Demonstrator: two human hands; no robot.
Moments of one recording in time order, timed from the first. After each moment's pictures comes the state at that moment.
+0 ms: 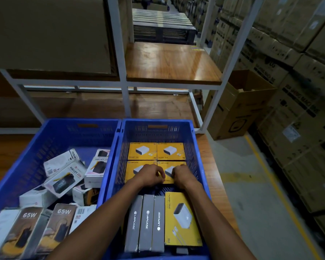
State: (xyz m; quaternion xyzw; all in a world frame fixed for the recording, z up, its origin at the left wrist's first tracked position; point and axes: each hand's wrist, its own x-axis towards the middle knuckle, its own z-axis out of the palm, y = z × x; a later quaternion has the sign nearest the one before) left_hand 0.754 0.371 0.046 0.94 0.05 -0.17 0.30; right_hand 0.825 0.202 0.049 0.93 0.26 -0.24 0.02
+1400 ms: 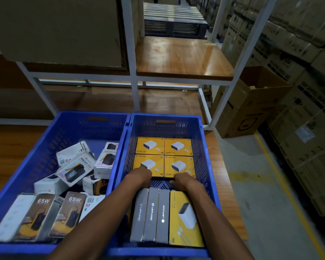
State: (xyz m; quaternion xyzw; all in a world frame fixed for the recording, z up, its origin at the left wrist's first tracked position) left_hand 0.715 0.394 0.054 0.93 0.08 -0.34 0.07; right_hand 0.798 0.206 0.031 0.89 0.26 -0.37 -0.02
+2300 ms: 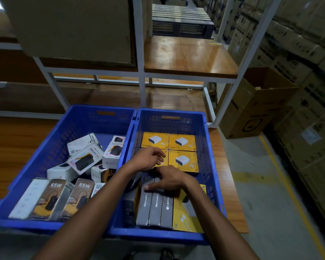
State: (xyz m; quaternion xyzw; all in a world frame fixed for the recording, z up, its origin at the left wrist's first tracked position) left_hand 0.693 0.394 0.115 0.85 0.16 -0.10 0.49; right_hand 0.731 0.234 0.108 0.82 0.42 -0.36 -0.16
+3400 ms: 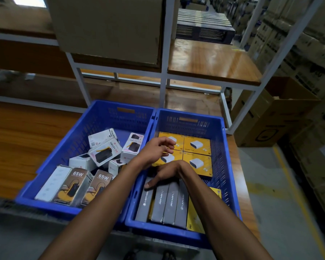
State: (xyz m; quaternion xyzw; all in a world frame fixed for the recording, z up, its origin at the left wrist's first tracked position) left_hand 0.669 0.414 0.141 0.74 0.19 0.01 0.64; right_hand 0.733 0.317 0.109 0.73 0.39 -0.55 -0.07
